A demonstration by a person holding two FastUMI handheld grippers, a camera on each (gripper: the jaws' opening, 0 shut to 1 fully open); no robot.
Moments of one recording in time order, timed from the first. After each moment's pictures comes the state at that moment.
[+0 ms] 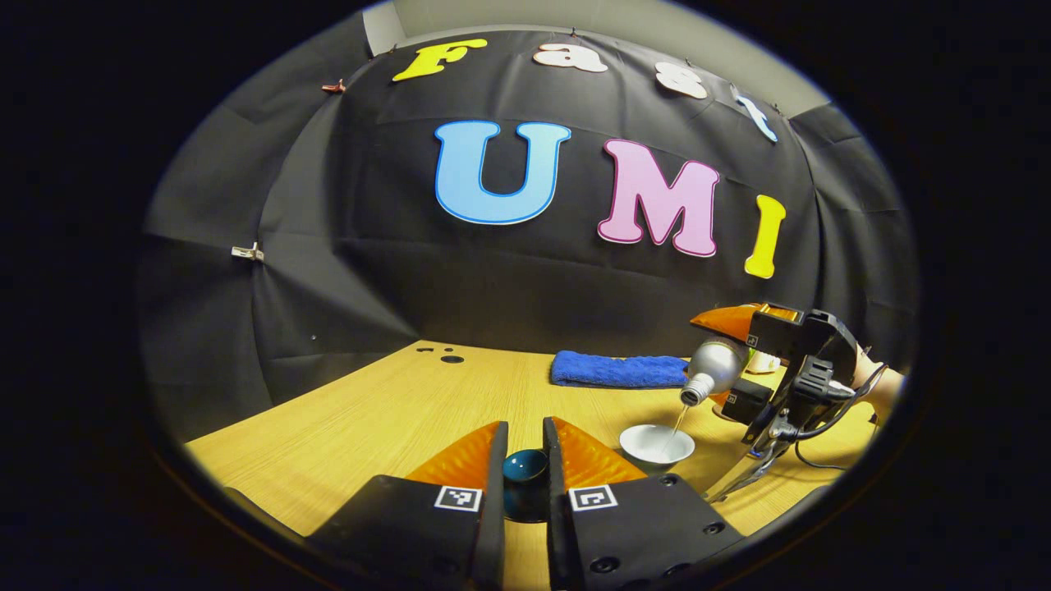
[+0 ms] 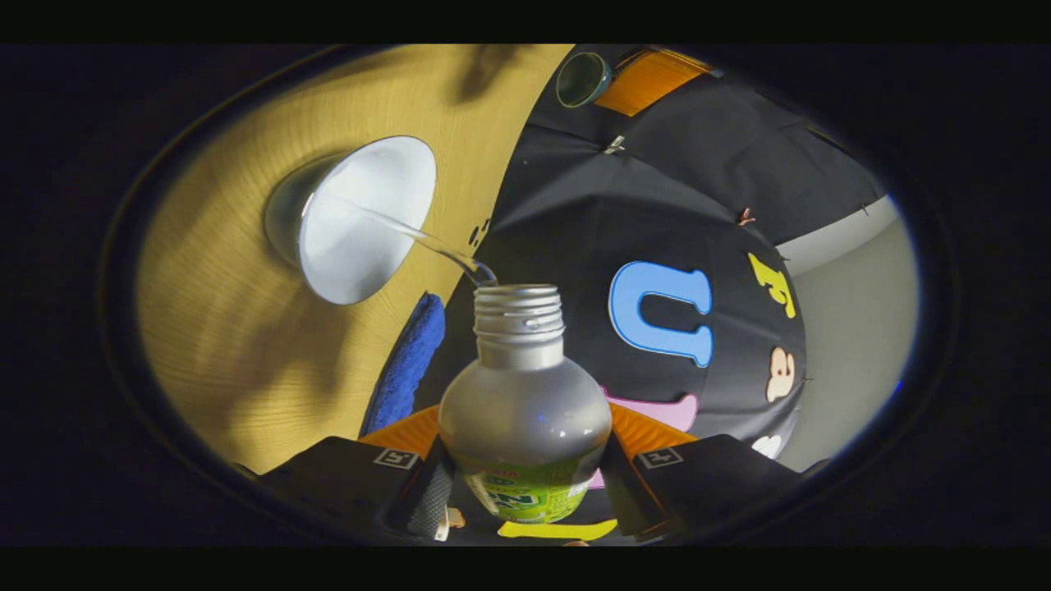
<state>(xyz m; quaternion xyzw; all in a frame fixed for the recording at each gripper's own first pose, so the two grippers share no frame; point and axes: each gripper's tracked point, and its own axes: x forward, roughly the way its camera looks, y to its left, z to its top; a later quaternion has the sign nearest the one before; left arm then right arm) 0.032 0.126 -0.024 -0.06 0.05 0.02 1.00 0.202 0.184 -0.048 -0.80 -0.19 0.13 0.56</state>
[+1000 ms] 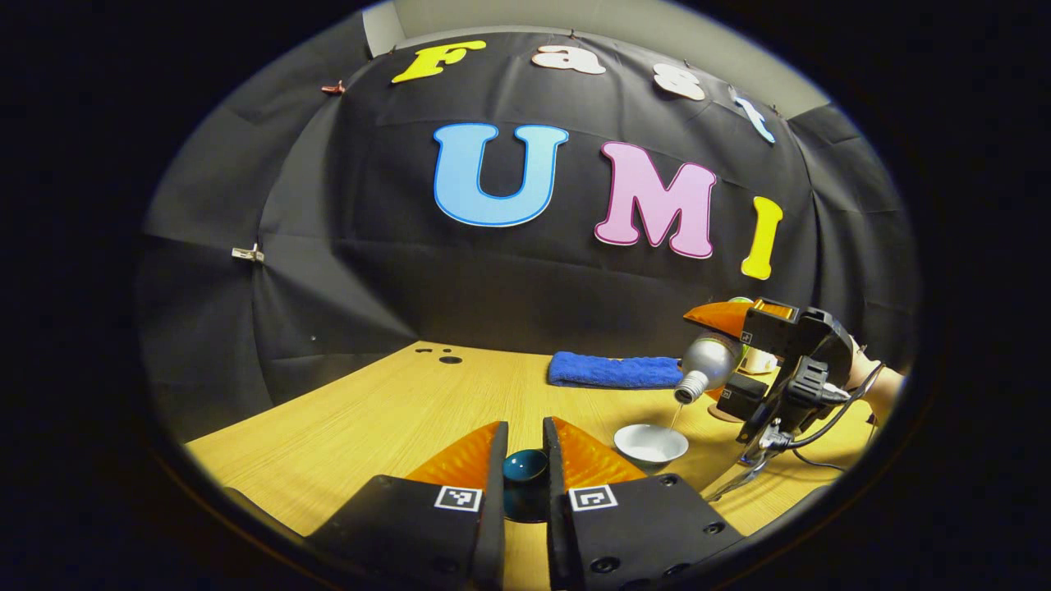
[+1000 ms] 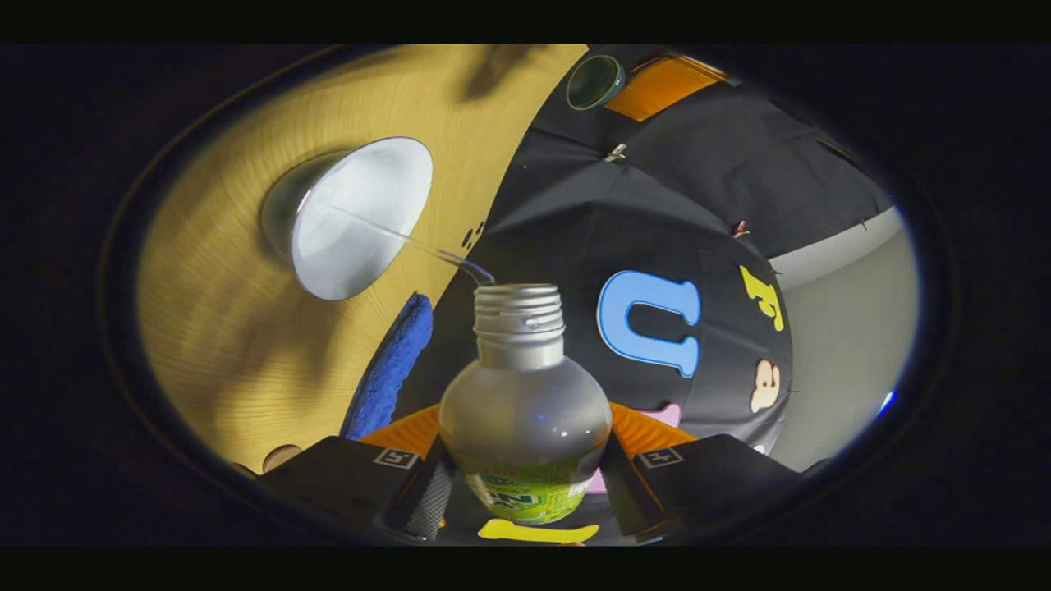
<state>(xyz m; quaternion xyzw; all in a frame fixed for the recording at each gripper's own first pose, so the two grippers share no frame) 0.026 0.124 -0.022 -0.06 0.05 0.02 1.00 0.196 0.191 -0.040 -0.81 -0.21 0.13 0.54</state>
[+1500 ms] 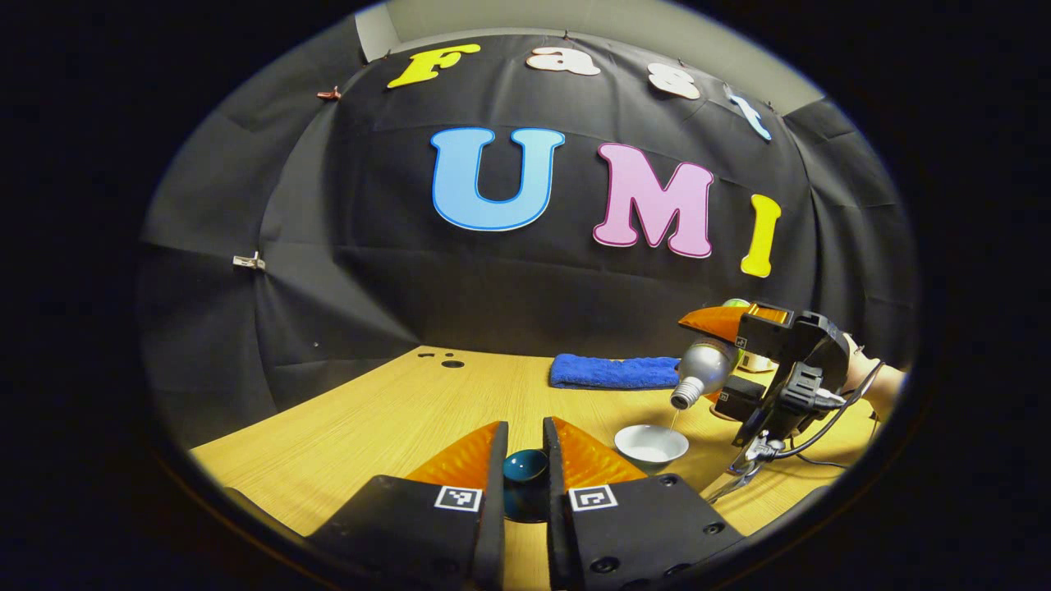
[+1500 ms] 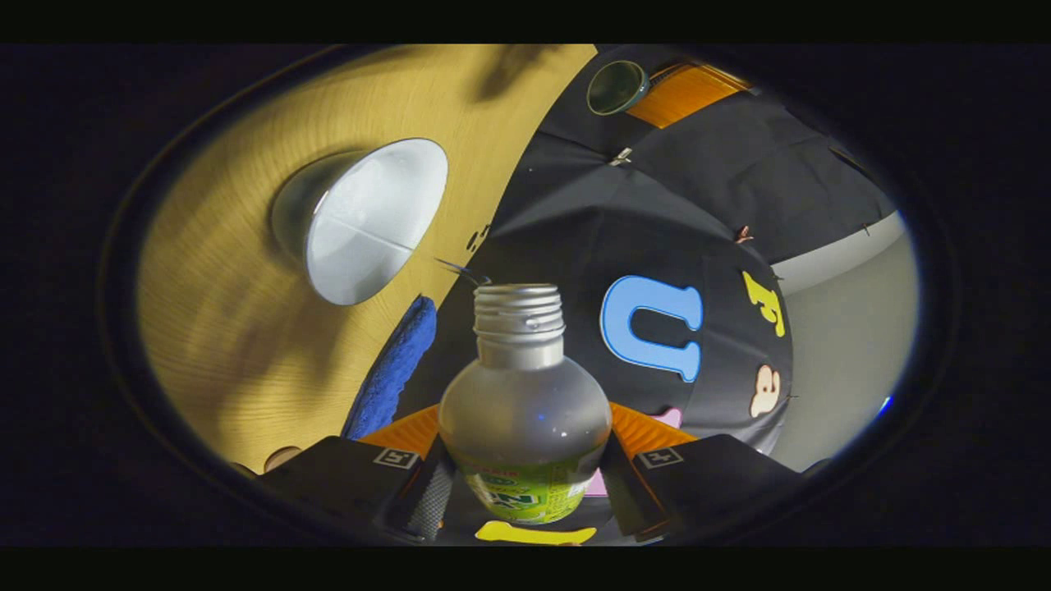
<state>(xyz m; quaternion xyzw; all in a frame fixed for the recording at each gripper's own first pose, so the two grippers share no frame) 0.023 0.123 -0.018 -0.05 0.05 0.02 1.00 0.196 0.193 -0.046 -0.81 -0.22 0.13 0.53</state>
